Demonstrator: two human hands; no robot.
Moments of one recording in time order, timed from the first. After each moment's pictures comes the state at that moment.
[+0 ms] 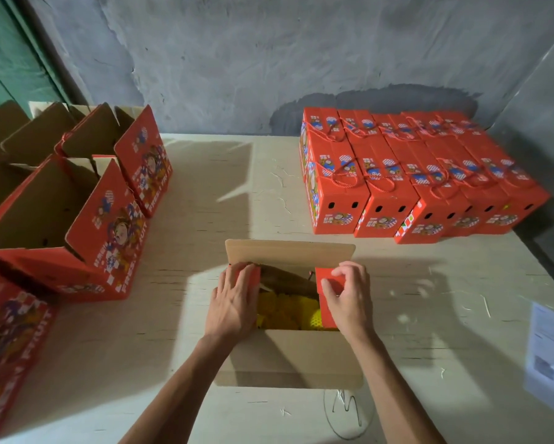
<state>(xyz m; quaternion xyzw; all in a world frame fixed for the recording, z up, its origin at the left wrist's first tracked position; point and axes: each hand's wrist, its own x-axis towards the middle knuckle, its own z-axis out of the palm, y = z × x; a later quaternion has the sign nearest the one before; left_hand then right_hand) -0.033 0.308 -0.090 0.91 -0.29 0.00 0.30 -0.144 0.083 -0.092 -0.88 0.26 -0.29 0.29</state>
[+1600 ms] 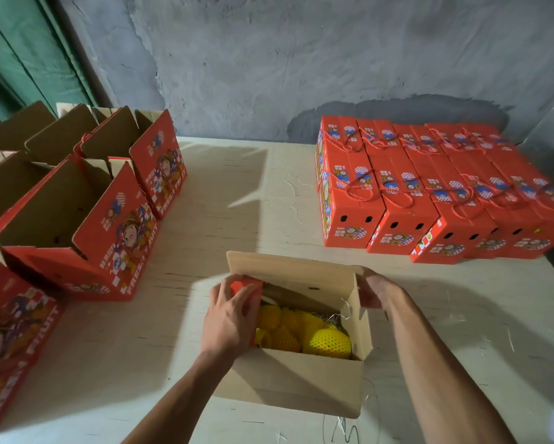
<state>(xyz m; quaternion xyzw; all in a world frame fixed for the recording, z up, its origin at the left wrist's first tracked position) -0.033 0.304 -0.094 0.93 -0.21 0.04 0.30 -0.075 -0.006 -0.054 -0.51 0.47 0.14 0.71</state>
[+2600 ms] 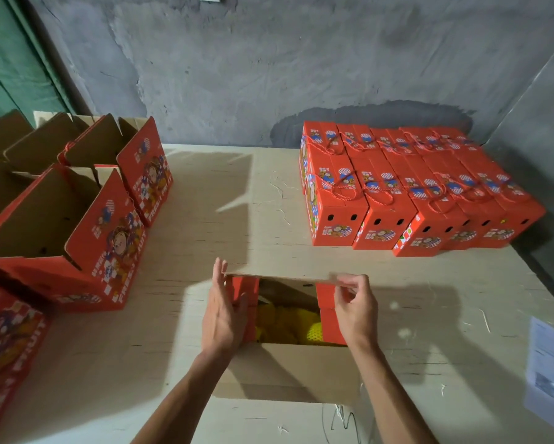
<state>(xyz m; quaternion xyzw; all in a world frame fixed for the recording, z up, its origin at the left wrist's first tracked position) -0.030 0.311 -0.102 0.85 -0.15 0.01 0.51 -0.138 0.075 -0.092 -0.82 0.30 -0.33 0.36</state>
